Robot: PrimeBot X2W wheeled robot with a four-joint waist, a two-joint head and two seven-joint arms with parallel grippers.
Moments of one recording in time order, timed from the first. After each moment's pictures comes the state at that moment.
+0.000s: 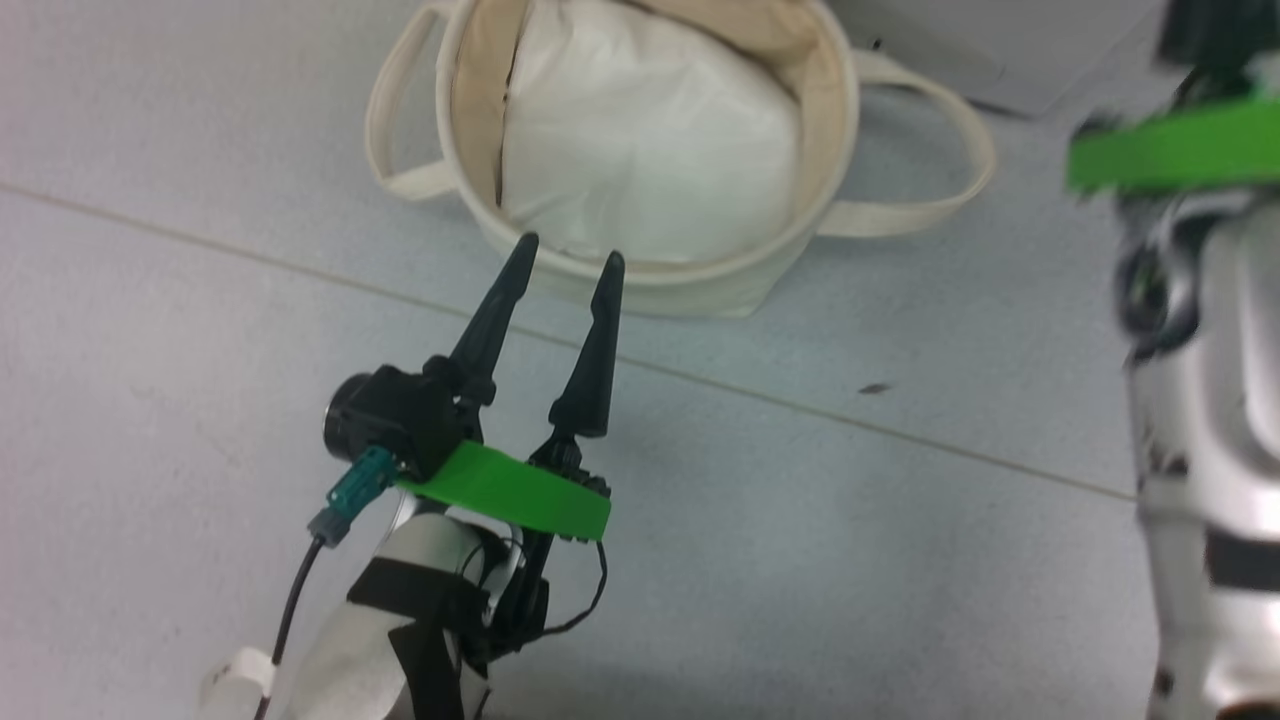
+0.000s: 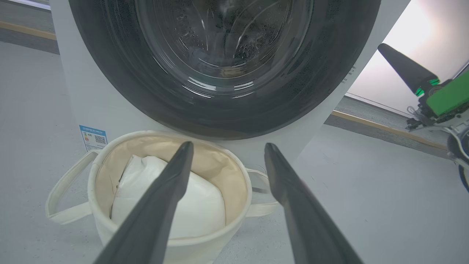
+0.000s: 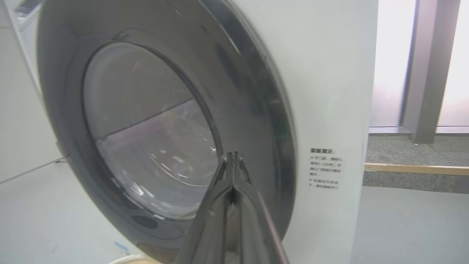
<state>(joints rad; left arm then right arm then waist) -0.50 0.04 -0.43 0.20 -0.39 0.09 -0.26 -0.85 -0.14 -0.02 0.31 0.15 0.13 -0.26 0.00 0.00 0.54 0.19</state>
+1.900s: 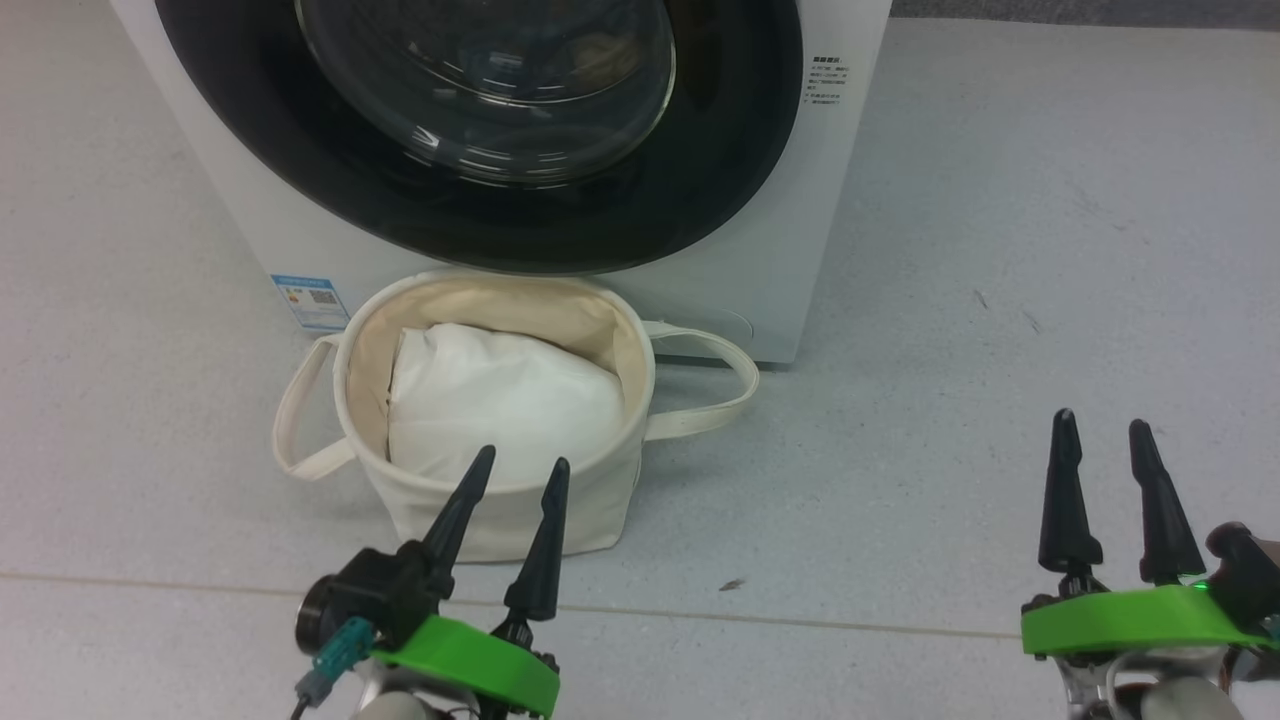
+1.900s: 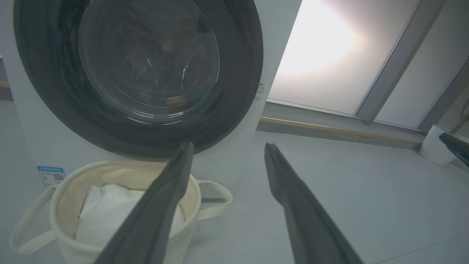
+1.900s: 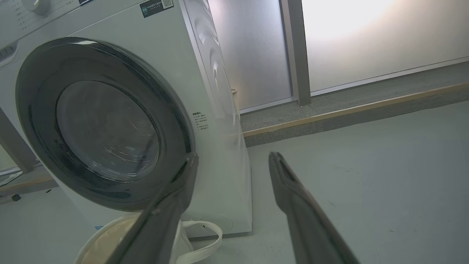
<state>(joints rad) -0.18 0.04 -0.32 0.25 -0.30 0.01 -0.26 -0.03 -0.06 -0.03 0.06 0.33 0.13 -0.26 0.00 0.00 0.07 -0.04</state>
